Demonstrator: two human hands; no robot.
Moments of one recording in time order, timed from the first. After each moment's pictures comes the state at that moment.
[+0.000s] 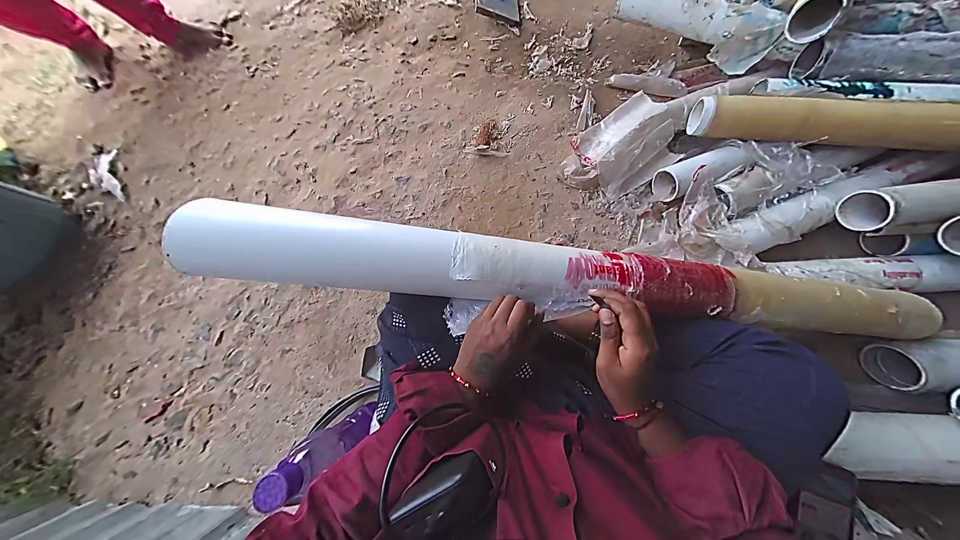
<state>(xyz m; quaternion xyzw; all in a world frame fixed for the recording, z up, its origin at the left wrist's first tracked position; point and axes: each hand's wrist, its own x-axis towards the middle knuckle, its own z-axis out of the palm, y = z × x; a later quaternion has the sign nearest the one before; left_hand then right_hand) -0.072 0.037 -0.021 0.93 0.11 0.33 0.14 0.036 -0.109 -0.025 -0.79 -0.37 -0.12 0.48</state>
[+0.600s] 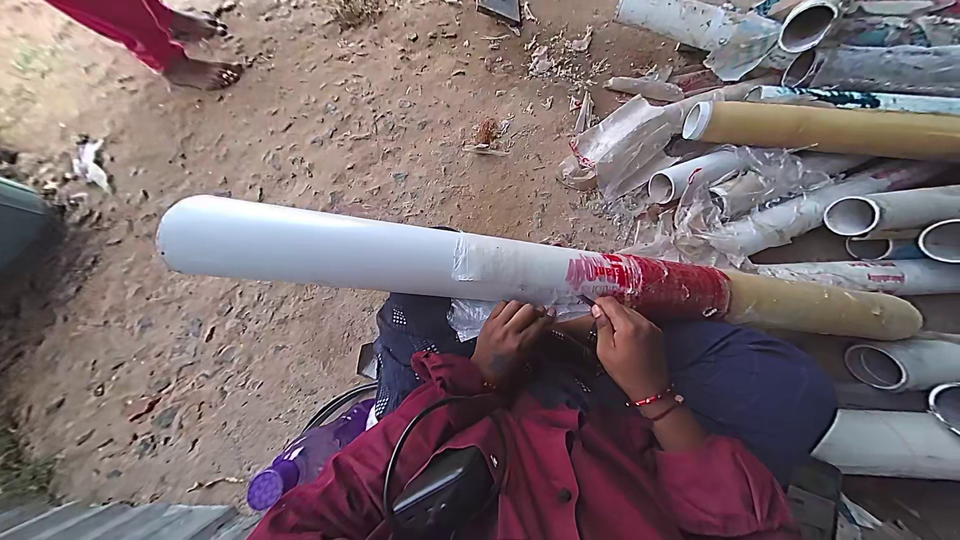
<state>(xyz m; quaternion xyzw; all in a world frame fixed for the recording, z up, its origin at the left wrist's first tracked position) -0.066 0.033 -0.065 0.89 0.03 0.42 0.15 0.047 -0.118 -0.008 -0.87 -0.41 -0.06 0.27</state>
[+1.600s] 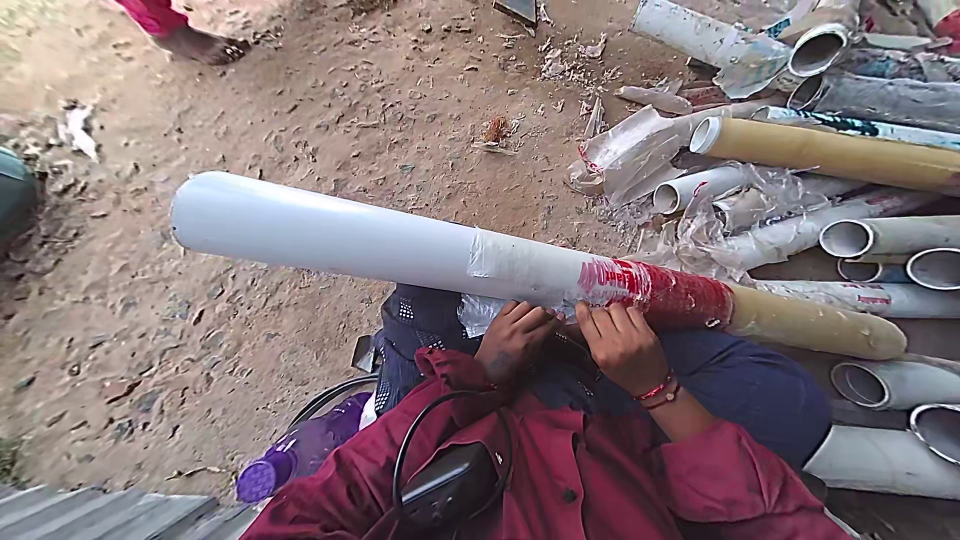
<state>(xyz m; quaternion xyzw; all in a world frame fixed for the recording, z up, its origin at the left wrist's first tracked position) -0.069 0.040 -0.068 0.89 0.01 0.42 0.18 0.057 -0.103 -0.010 -0.71 -0.63 -0.30 0.08</state>
